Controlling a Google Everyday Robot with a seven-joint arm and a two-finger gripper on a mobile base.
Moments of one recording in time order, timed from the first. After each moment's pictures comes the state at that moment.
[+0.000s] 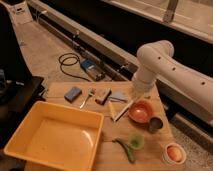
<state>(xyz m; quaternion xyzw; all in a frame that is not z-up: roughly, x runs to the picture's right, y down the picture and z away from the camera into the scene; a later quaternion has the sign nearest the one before) 0.173 0.053 0.697 -0.30 -0.15 -0.24 0.91</state>
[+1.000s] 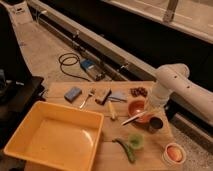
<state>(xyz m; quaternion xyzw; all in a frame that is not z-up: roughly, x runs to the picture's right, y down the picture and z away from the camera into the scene) 0.237 0.120 0.743 -0.34 -0.12 -0.08 0.93</state>
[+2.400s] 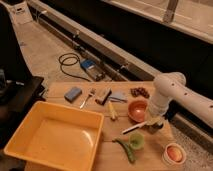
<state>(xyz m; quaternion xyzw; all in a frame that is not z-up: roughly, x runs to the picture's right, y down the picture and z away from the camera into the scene) 0.232 0.177 0.746 -0.41 -0.10 -0.02 0.91</state>
